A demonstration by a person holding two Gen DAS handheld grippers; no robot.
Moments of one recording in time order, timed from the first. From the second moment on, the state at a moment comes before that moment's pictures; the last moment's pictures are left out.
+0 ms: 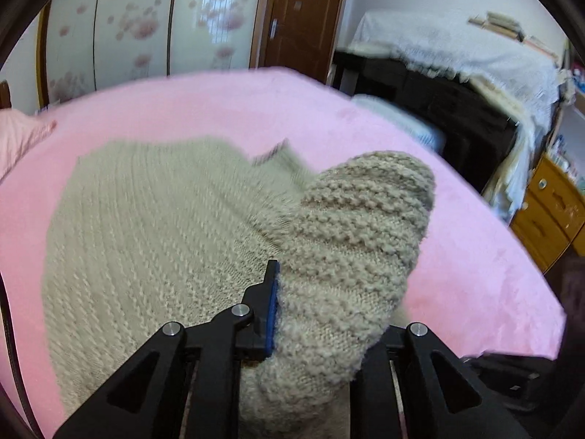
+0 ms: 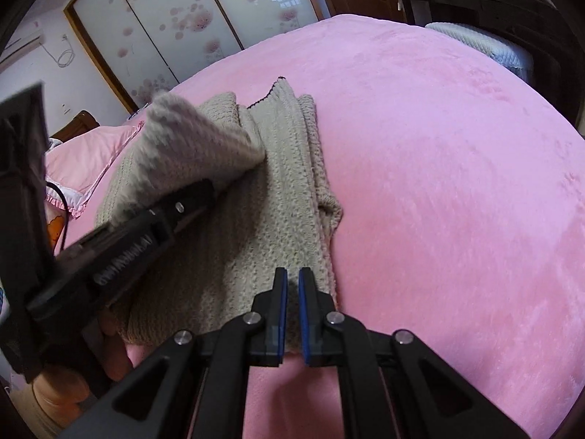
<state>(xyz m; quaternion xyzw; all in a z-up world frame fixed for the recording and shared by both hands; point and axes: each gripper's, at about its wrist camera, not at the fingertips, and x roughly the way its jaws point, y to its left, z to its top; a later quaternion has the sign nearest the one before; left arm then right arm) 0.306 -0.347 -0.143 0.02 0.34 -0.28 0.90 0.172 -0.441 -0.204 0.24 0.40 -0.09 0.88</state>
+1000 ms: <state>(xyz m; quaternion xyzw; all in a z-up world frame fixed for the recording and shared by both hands) 0.253 -0.183 -0.120 -0.04 0.38 -0.28 0.88 0.151 -0.458 -0.149 0.32 0.39 -0.03 0.86</state>
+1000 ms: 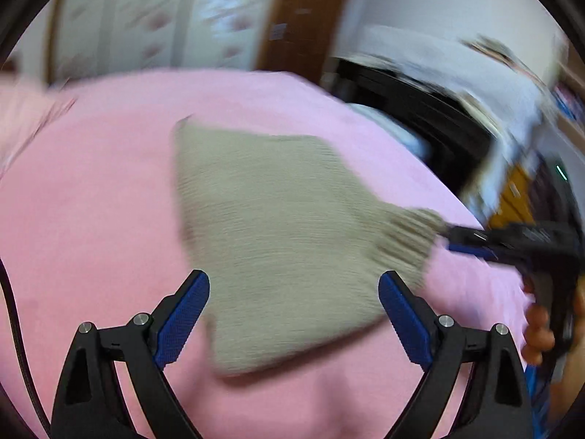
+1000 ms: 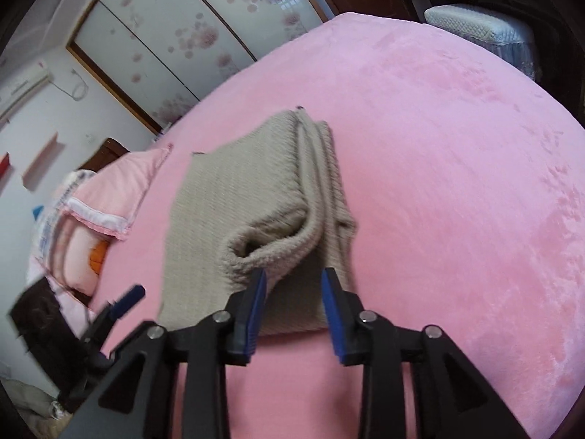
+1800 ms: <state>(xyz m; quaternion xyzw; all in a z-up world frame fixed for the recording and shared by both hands) 0.305 -0.195 -0.183 -0.10 0.50 -0.24 0.82 0.201 -0.457 -0.171 0.33 0.46 -0.03 0.82</state>
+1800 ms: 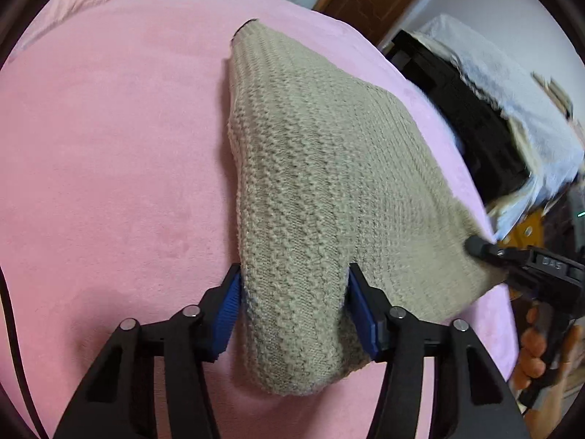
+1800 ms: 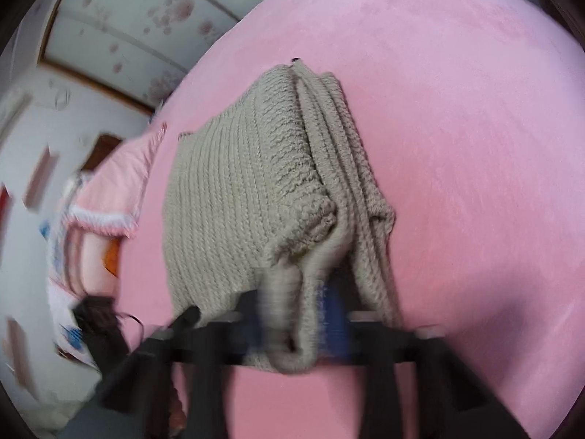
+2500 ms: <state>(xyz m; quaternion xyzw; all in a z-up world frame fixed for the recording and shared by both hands) 0.323 -0.211 -0.105 -0.02 0.44 -0.23 0.87 0.190 -0.433 -0.120 0.17 0.39 -0.11 0.90</state>
